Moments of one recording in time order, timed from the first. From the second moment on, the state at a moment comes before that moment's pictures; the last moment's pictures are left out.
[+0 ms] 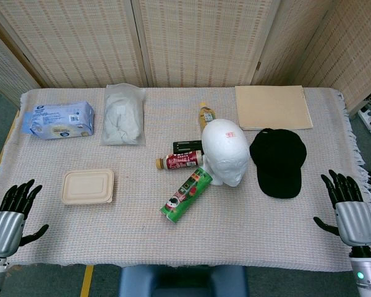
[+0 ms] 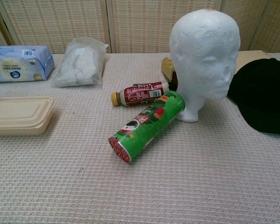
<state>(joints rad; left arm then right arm) -0.10 -1.18 -0.02 -1.52 1.63 1.57 -0.01 0.06 -1.20 0.06 -1.54 -1.53 1.53 -0.10</state>
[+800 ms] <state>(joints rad) -0.11 -1.17 0.00 -1.54 1.61 1.52 -0.03 0.12 -1.42 0.09 -1.22 -1.41 1.37 -0.16</state>
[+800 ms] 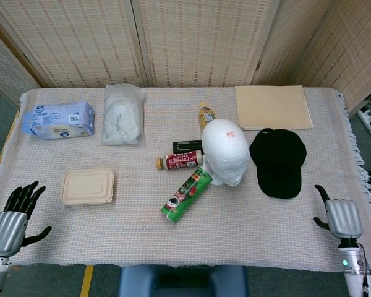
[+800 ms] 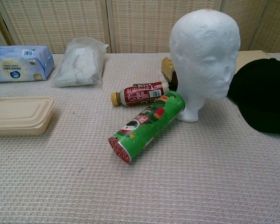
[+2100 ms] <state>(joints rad) -0.12 -1.15 -0.02 -1.56 1.54 1.48 0.00 0.27 -1.93 0.12 -0.45 -1.46 1.43 0.07</state>
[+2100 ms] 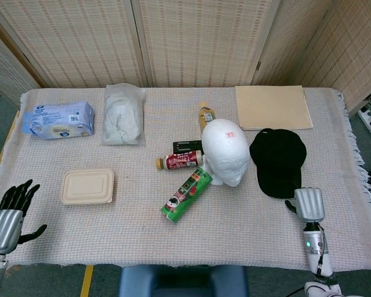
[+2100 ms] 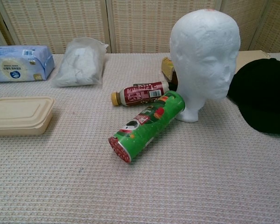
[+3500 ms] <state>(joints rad) -0.10 -1.15 -0.05 -1.60 1.50 1.50 -0.01 0.37 -1.98 0.22 -0.38 -1.39 1.40 0.16</state>
